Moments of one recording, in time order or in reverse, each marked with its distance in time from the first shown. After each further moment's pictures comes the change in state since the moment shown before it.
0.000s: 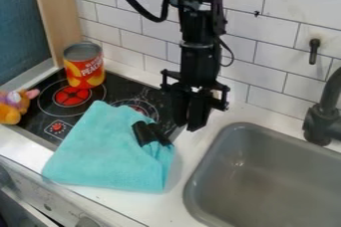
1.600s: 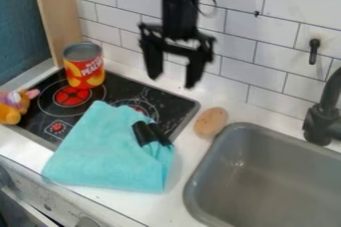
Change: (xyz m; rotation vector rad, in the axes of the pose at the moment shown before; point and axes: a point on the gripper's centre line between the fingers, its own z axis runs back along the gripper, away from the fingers) arm -0.009 0.029 0.064 0.075 -0.167 0.230
